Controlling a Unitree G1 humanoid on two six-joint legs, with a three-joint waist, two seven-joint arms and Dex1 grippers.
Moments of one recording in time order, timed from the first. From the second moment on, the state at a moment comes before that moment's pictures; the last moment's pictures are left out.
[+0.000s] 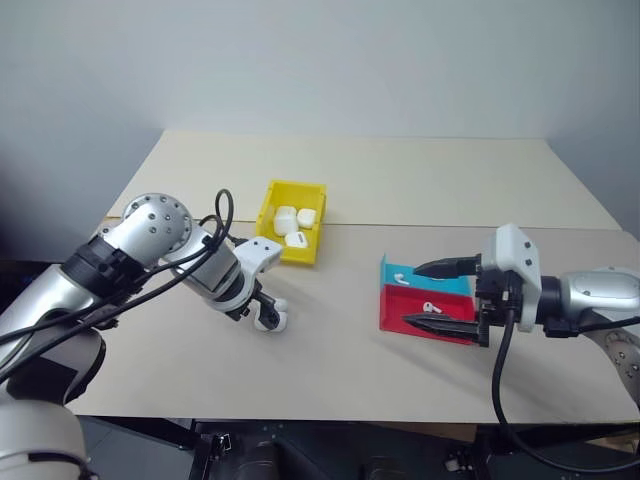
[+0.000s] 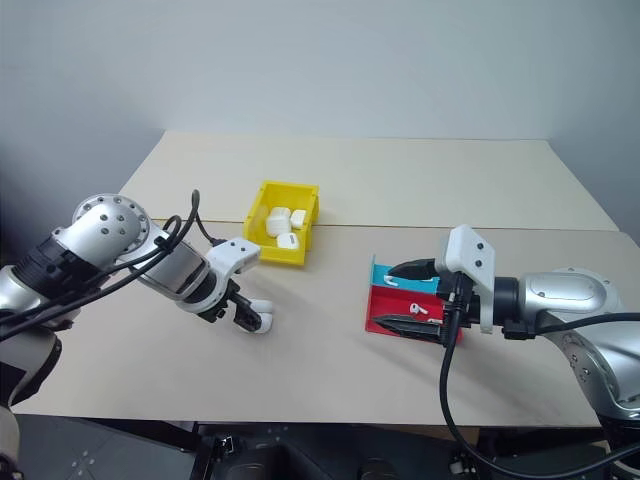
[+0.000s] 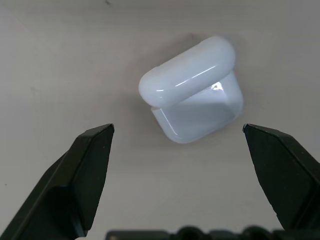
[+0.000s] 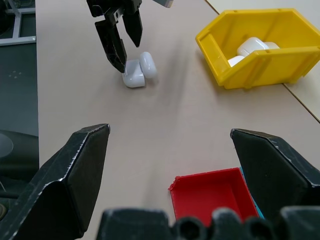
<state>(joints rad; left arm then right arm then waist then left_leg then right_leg) -1.20 0.90 -0.74 0.17 -1.96 1.51 0.66 -0.31 -0.97 -0.16 -0.50 0.69 0.68 1.02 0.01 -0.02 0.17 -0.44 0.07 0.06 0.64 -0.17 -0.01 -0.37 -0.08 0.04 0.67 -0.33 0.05</state>
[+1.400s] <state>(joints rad) -1.01 0.94 -0.61 -0.18 -1.44 1.61 0.17 -0.34 -0.97 -0.17 -0.47 0.69 0.68 1.06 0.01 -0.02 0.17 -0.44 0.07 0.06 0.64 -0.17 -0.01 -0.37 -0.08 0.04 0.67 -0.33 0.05</state>
